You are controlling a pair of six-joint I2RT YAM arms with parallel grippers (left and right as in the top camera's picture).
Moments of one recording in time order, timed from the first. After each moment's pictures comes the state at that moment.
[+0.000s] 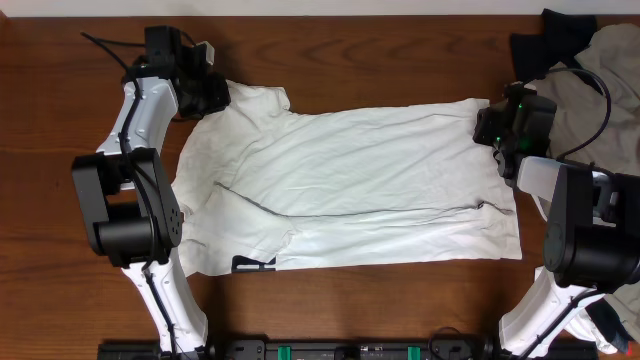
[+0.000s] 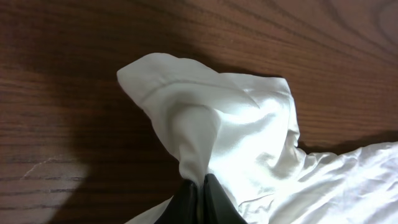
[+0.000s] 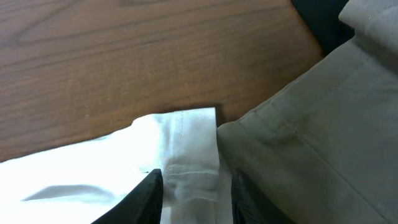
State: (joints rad) left arm 0.10 2.14 1.65 -0.65 0.40 -0.12; right arm -0.16 1.99 0.94 0.38 -0.16 0.18
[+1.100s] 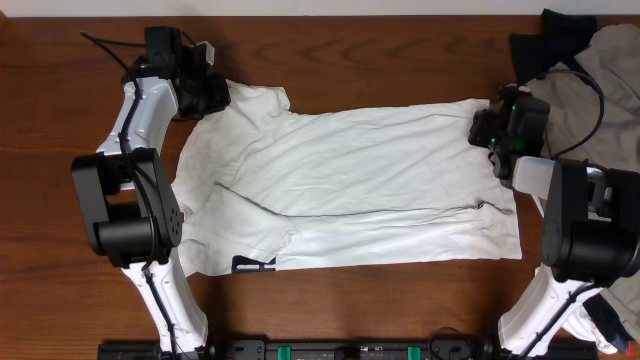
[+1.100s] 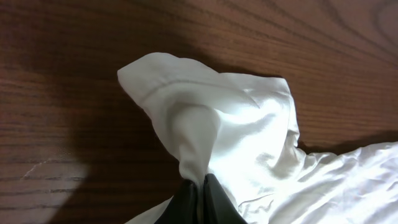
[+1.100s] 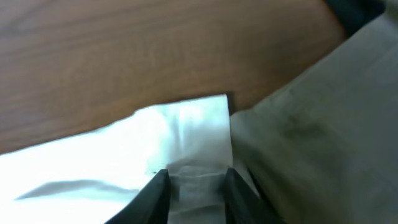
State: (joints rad) left arm 0.10 2.14 1.65 -0.65 0.40 -0.12; right arm -0.14 2.02 0.94 0.39 -0.16 0.20
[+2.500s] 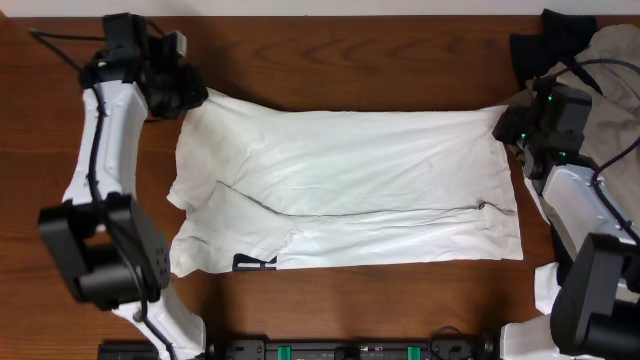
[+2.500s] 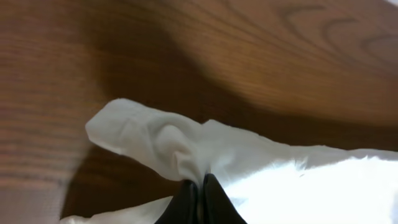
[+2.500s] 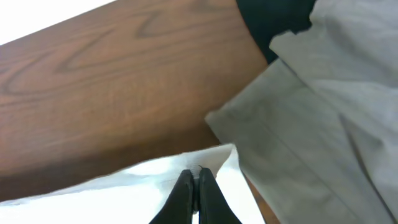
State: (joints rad) left arm 0.16 1.88 1.65 -0.88 0.40 -0.12; right arm -0.19 1.64 0.94 -0.03 -0.15 0.23
